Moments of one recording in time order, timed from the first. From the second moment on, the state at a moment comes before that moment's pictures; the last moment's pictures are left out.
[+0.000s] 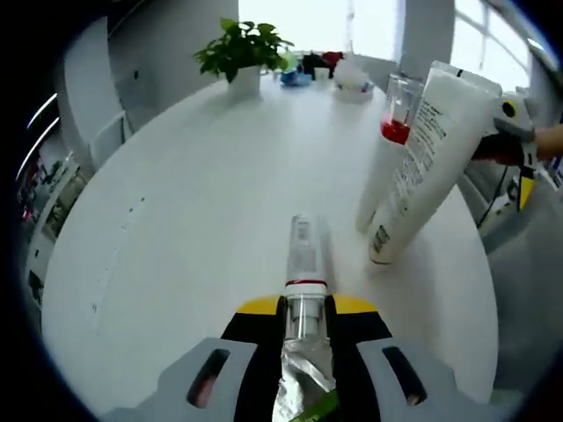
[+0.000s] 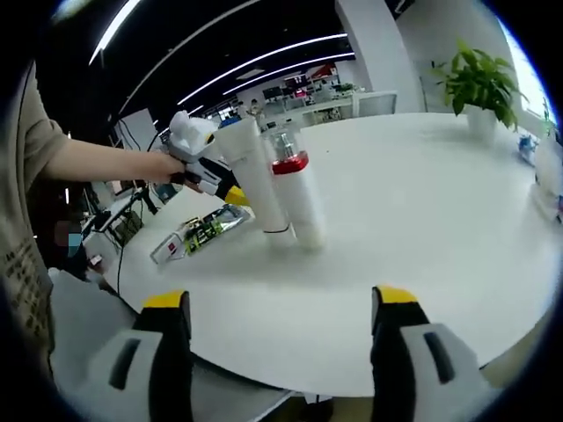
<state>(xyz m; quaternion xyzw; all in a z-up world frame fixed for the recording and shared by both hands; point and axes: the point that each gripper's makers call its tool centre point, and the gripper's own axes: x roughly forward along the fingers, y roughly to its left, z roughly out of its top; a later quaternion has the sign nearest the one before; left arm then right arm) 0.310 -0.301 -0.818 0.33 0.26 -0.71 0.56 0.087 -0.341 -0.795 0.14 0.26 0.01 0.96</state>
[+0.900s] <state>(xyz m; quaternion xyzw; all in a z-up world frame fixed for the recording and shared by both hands) 0.251 -0.227 -0.766 0.35 0.24 -0.73 0.53 0.098 -0.299 -0.757 0.10 0.22 0.09 0.97</state>
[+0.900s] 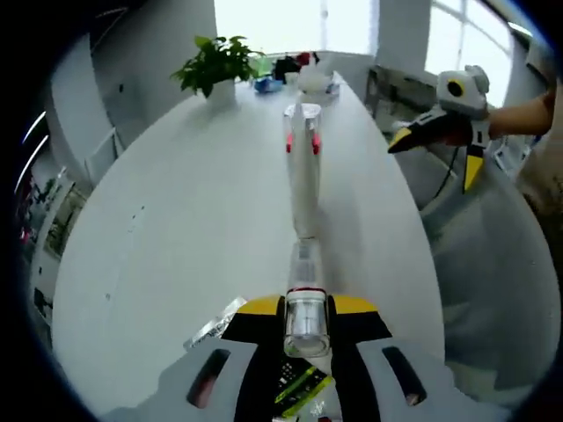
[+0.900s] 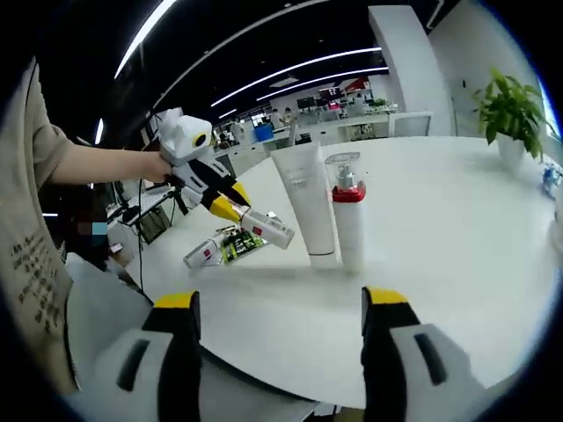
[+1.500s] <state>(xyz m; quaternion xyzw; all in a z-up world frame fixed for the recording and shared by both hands) 0.177 -0.199 -0.724 0.39 0.22 -0.76 0.46 0.126 -0.229 -0.739 0.05 0.21 0.23 0.95</state>
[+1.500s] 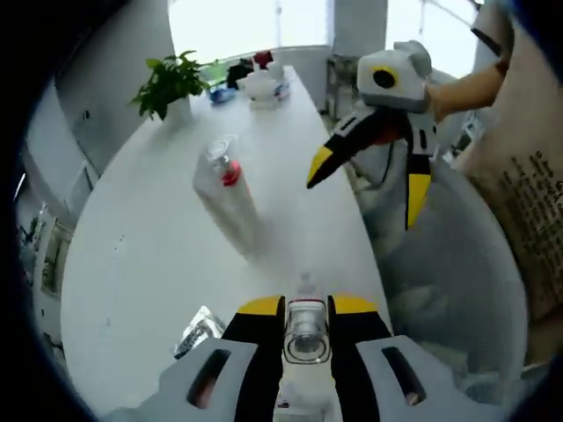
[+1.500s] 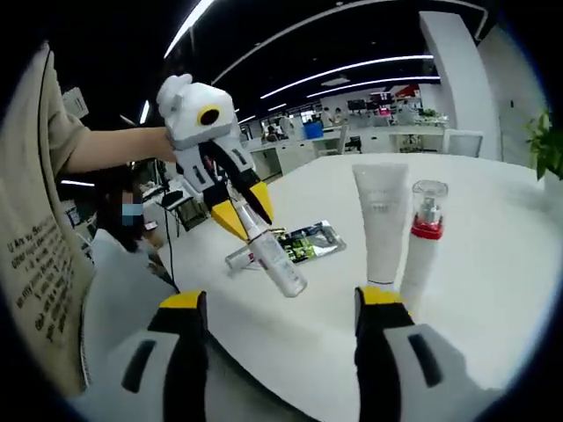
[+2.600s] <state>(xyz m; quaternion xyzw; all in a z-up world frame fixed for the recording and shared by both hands) 0.115 -0.217 -0.658 0.26 0.19 -0.81 0.49 0.127 -0.172 -0.713 0.06 0.18 0.38 0.91</state>
